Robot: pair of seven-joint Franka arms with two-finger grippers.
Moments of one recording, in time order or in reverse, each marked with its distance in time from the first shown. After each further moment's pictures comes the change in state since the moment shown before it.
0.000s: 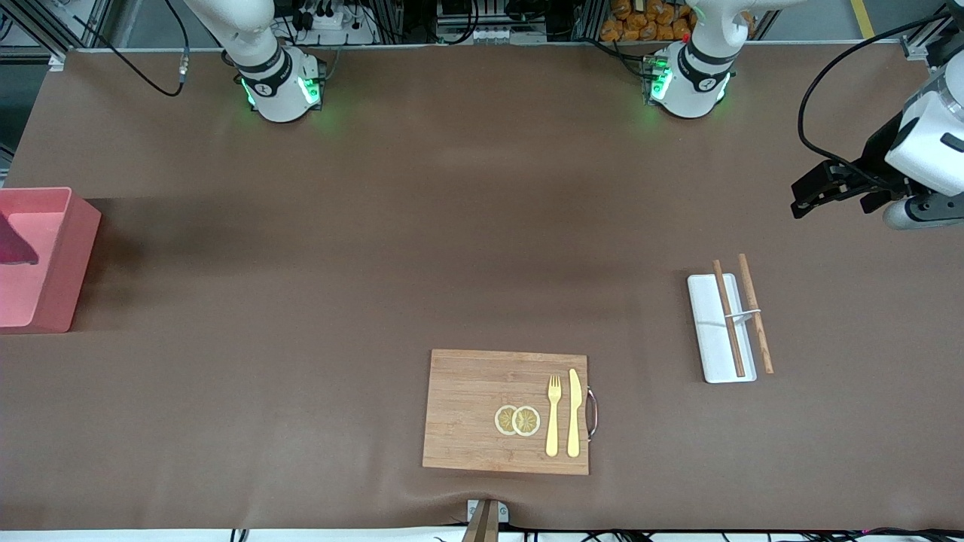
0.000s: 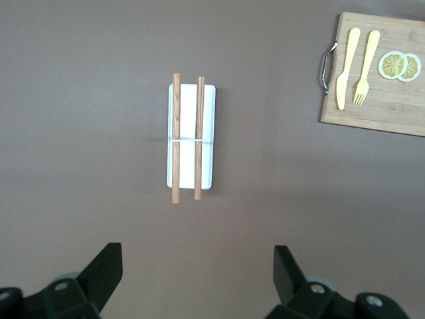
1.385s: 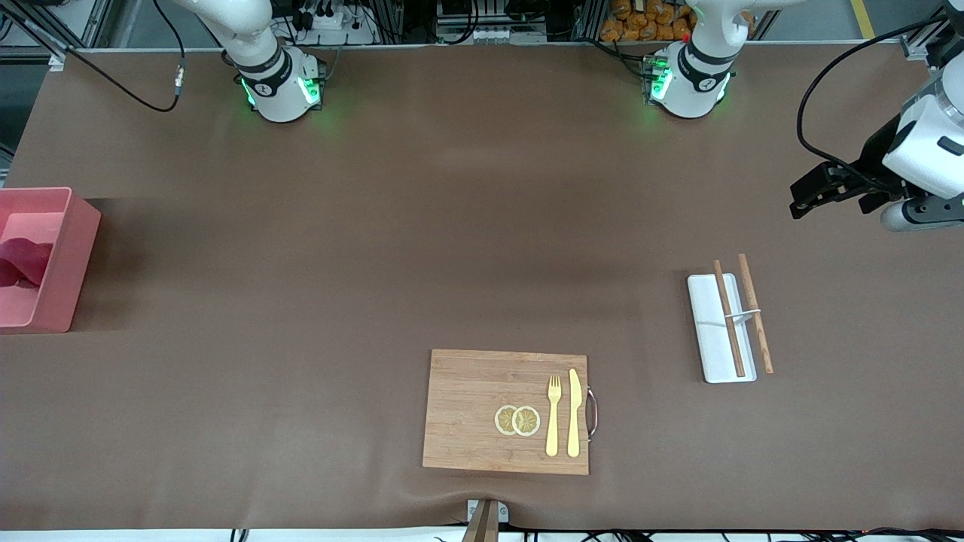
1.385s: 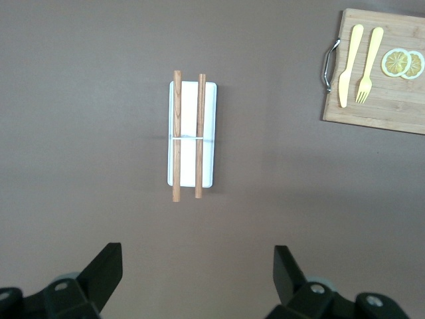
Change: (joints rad) left arm 0.002 0.000 0.001 -0.008 0.000 0.000 0.000; right arm -0.004 0.082 0.042 0.096 0.029 0.027 -0.052
